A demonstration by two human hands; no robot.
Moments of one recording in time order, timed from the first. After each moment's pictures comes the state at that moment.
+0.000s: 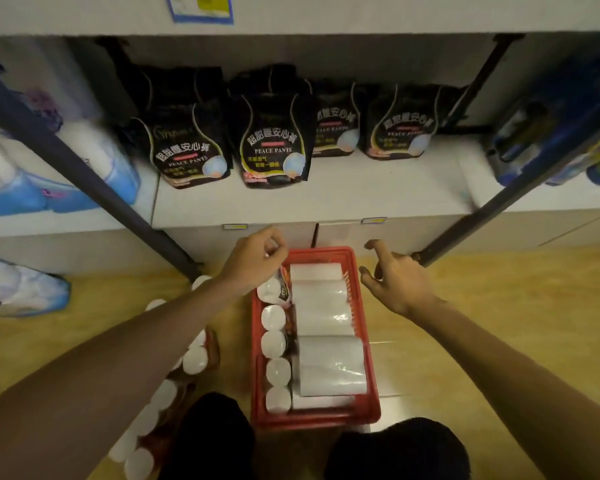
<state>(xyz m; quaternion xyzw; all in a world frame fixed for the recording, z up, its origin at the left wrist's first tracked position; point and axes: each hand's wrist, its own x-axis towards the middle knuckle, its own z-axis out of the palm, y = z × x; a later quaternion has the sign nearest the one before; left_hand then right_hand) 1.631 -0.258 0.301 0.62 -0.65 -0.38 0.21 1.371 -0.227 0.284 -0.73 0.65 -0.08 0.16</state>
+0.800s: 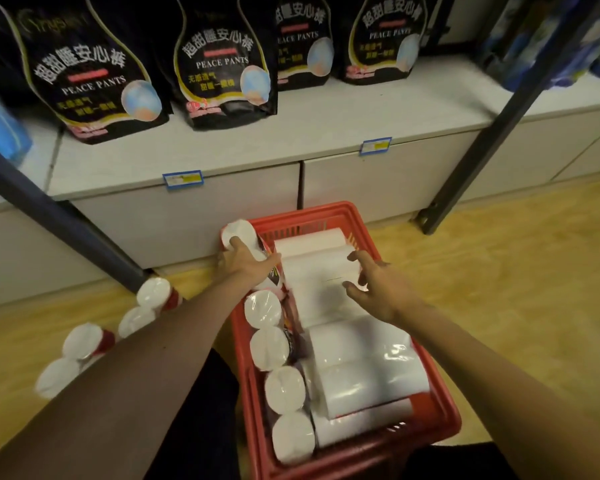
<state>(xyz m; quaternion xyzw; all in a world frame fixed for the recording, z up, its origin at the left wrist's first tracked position) 1.634 -0.285 -0.012 0.76 -0.59 -0.29 0.02 1.404 -0.180 -0.004 -0.68 0.70 -0.12 0.18</state>
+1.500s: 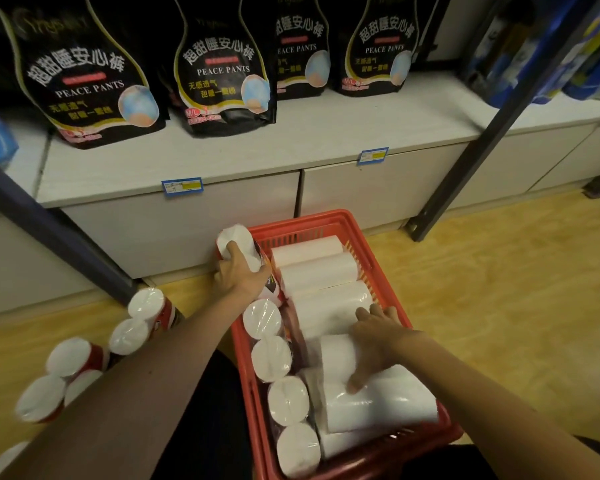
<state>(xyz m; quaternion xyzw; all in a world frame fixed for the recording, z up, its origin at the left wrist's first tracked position) 1.647 -0.280 -0.024 0.74 -0.60 -0.29 0.10 1.436 -0.153 -0.008 -0.71 0.60 0.31 0.21</state>
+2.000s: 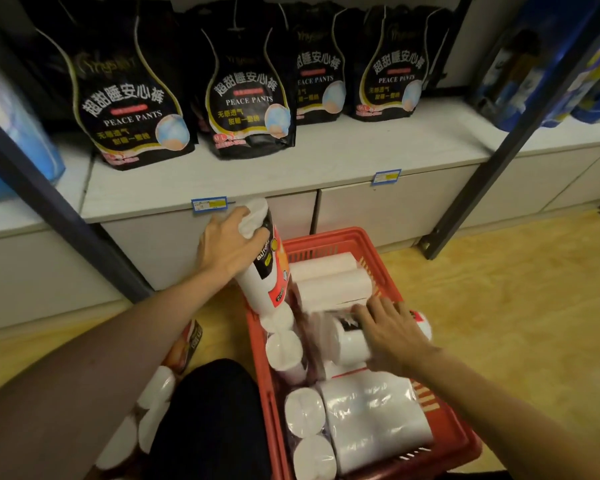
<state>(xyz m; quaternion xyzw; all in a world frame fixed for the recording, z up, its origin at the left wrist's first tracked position) 1.693 -0.309 0.060 0.65 -0.70 -0.21 0.23 1.438 -0.148 -0.006 -0.79 0.61 0.09 -0.01</state>
